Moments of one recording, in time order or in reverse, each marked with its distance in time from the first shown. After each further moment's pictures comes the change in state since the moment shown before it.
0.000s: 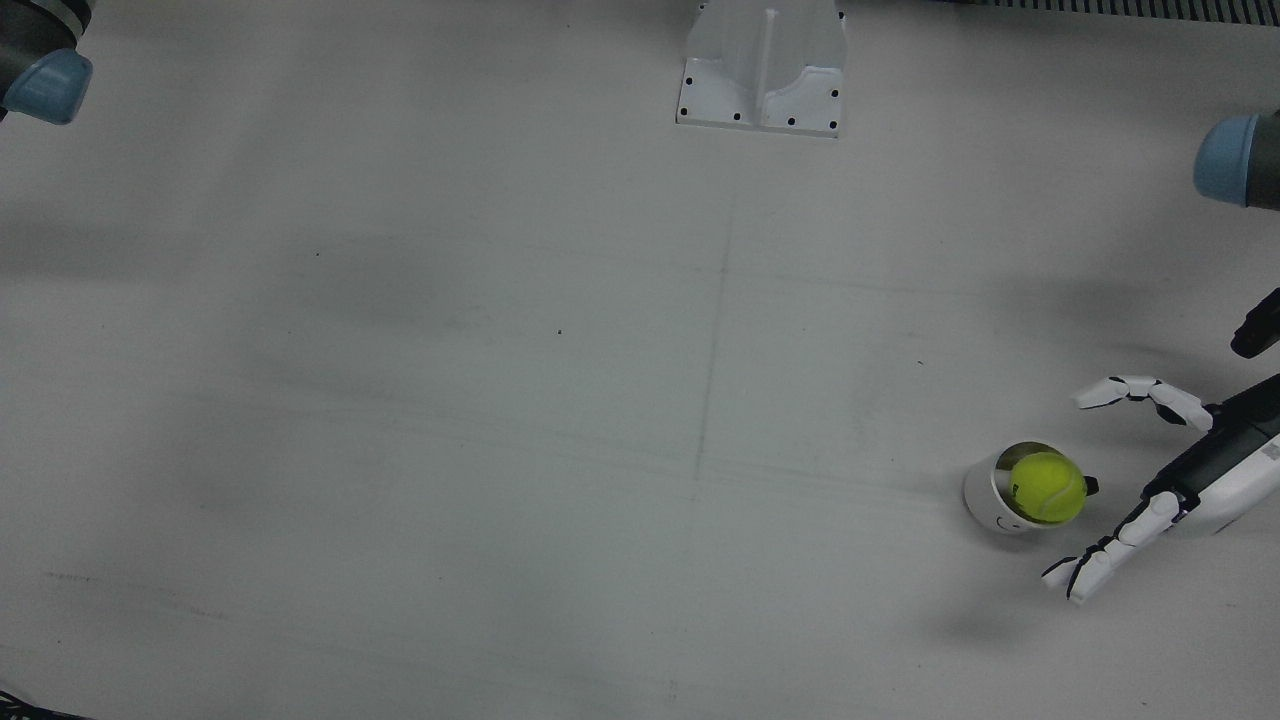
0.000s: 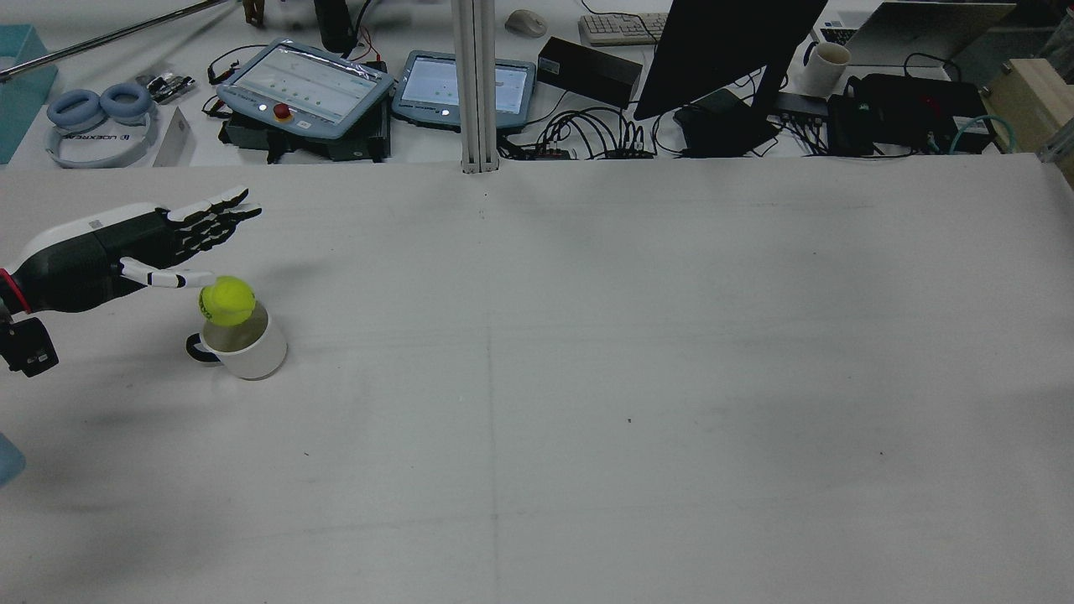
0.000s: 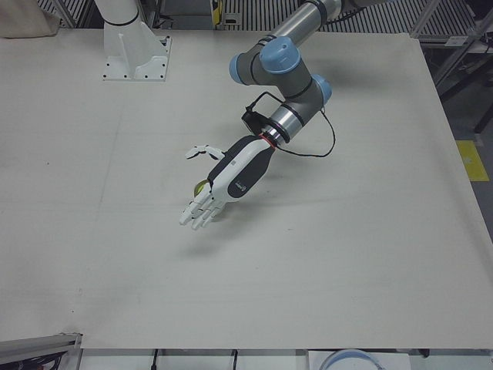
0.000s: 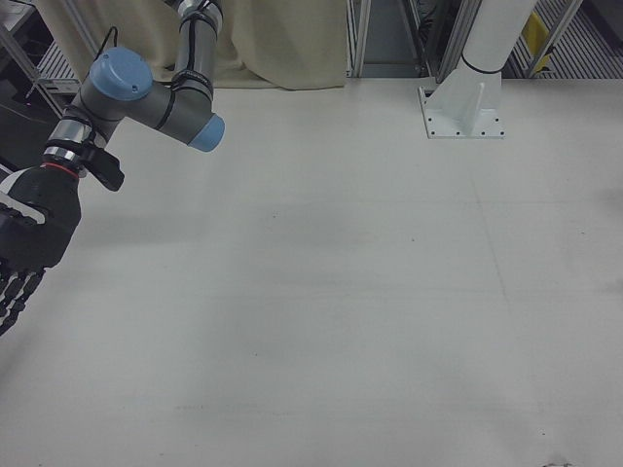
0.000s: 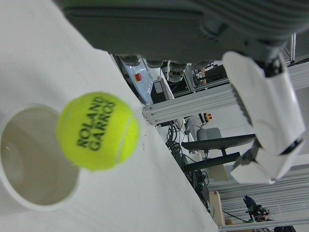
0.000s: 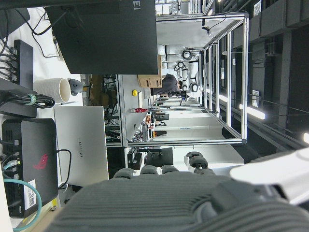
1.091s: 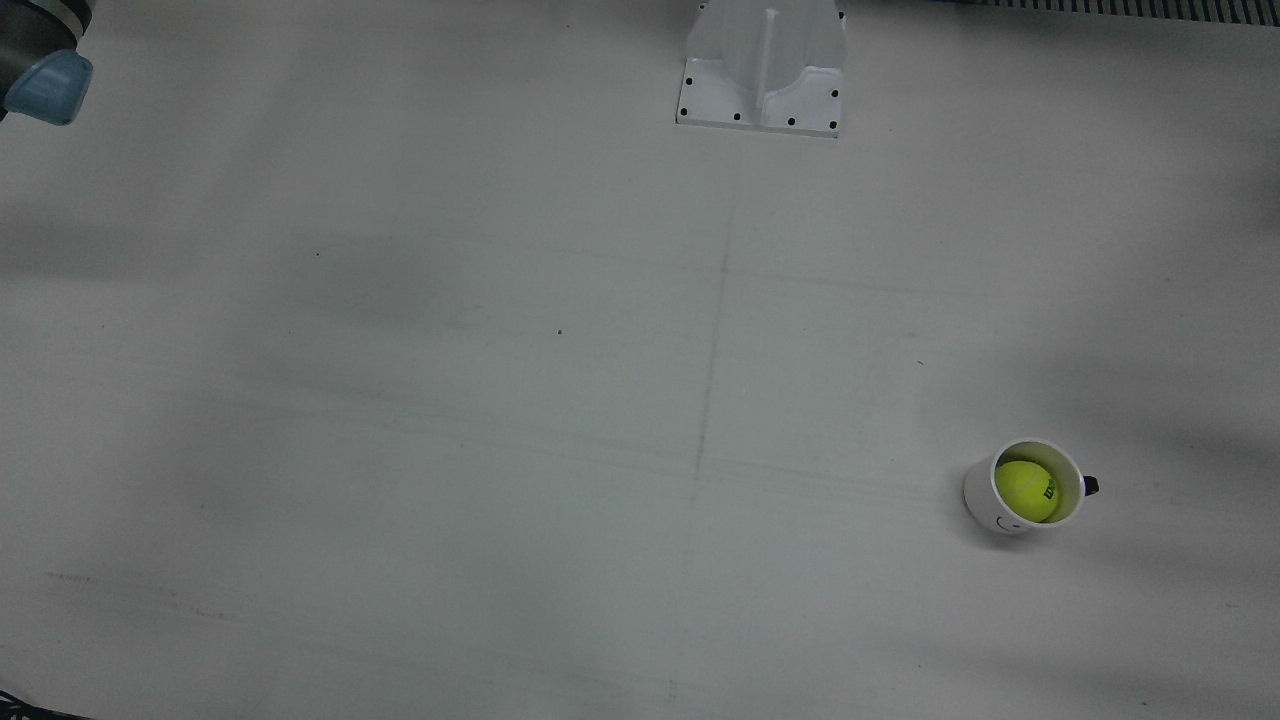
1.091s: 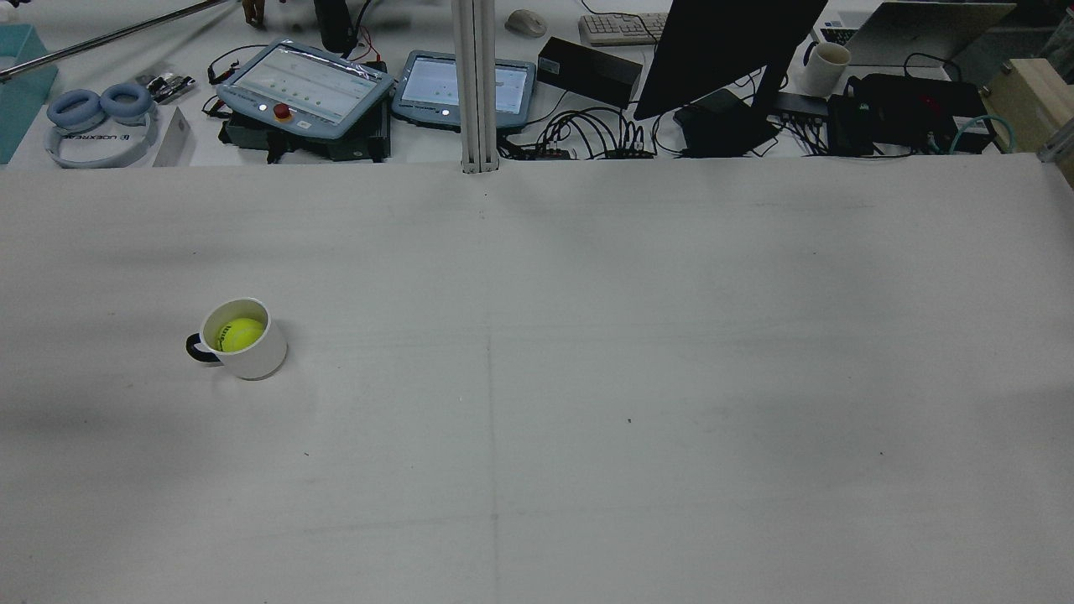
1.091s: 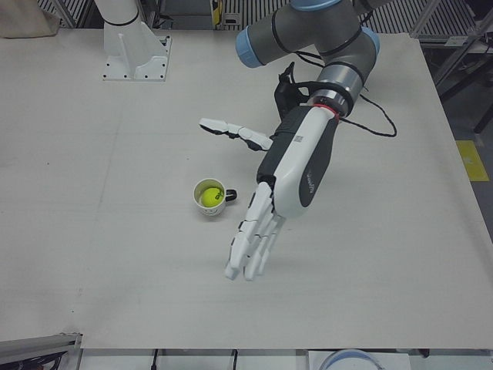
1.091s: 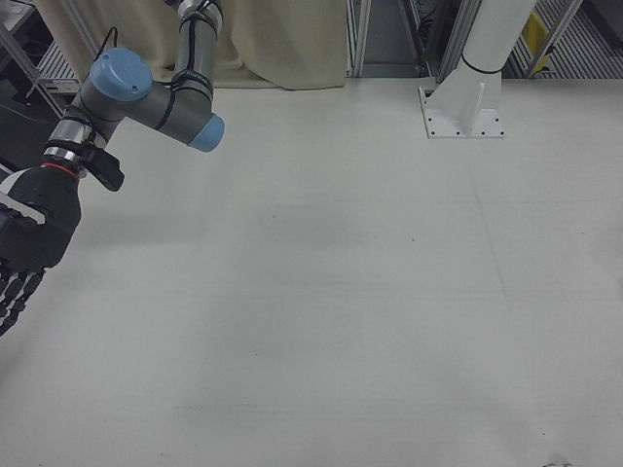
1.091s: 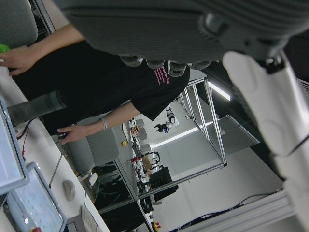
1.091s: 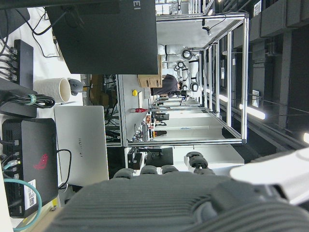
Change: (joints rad) left arm -0.337 -0.166 -0.038 0.152 -0.111 -0.048; right arm 0.000 0.000 -0.001 0.000 0.000 0.000
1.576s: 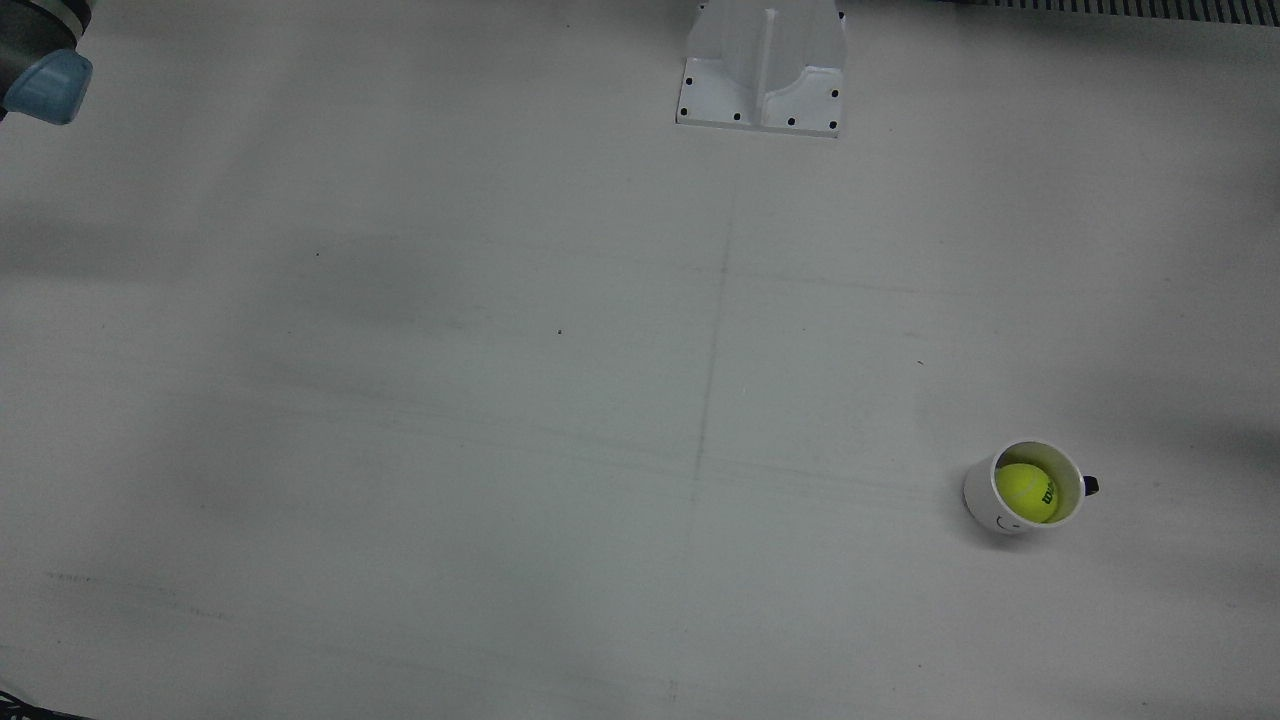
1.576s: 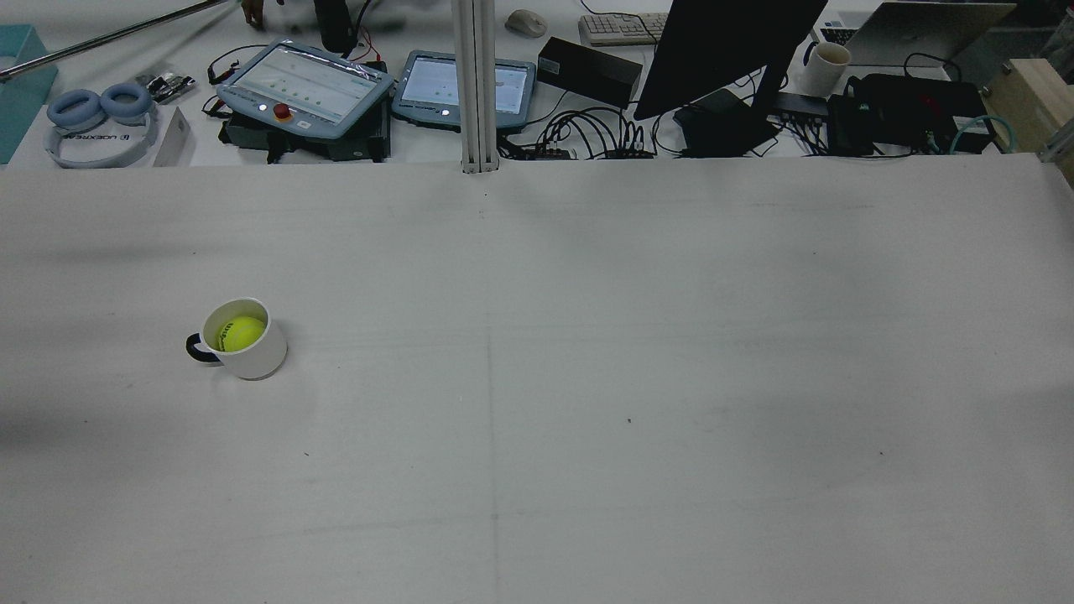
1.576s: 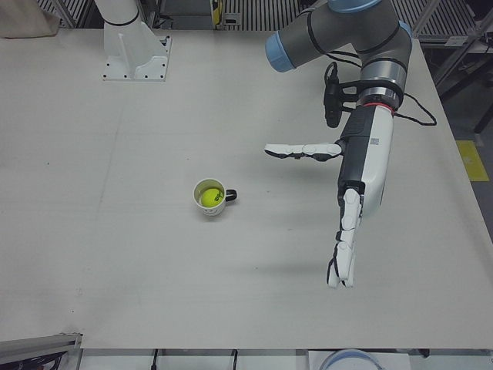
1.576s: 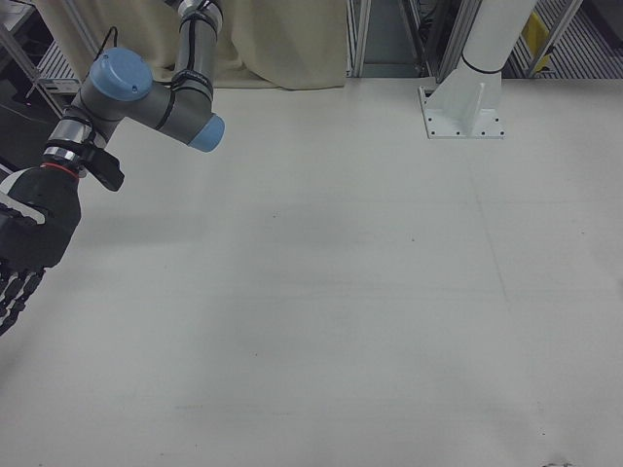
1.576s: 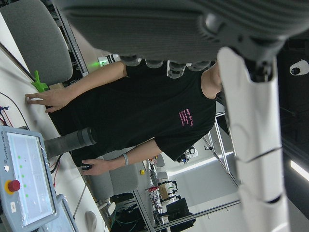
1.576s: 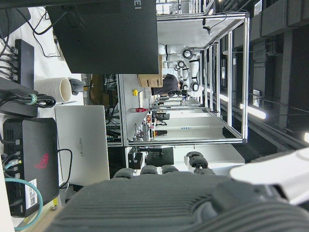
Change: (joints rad) left arm -0.074 0.075 0.033 0.011 -0.017 -0.043; right arm 0.000 0.000 -0.002 0.000 0.000 0.001
